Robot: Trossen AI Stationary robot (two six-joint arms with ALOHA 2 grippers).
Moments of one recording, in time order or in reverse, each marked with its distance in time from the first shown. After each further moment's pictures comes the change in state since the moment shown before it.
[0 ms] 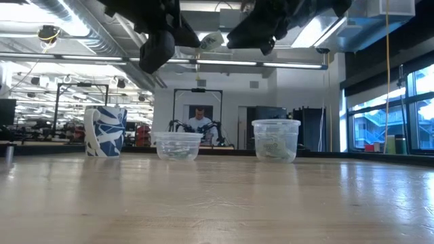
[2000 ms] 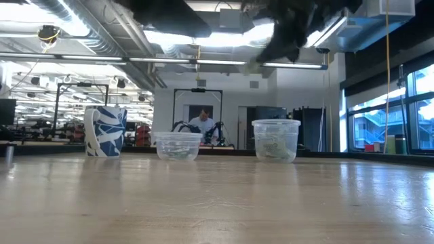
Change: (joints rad) left arm 0.041 -0.139 0.000 -0.188 0.707 -0.700; right arm -0.133 -0.140 0.000 -0.299 0.053 0.105
